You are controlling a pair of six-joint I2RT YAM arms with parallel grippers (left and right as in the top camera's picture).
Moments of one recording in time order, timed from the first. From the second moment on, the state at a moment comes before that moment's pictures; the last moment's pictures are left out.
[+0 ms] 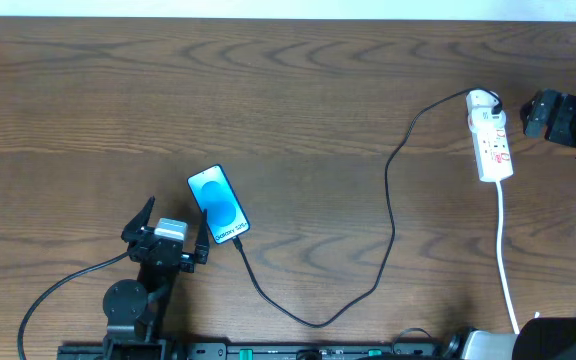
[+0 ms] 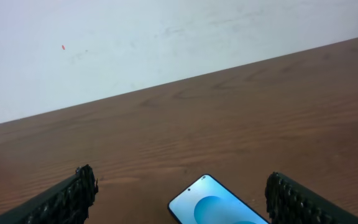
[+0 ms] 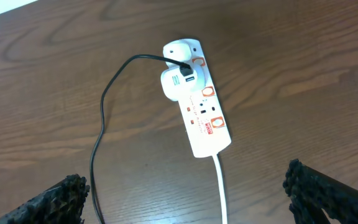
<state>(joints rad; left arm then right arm) -0.04 0.01 0.03 -0.13 0.14 0.19 -0.42 1.52 1.61 -1.07 -0.23 -0.09</state>
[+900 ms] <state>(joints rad) -0.04 0.01 0.03 -0.13 0.10 0.07 -0.42 1.52 1.61 -1.07 -0.23 -0.09</state>
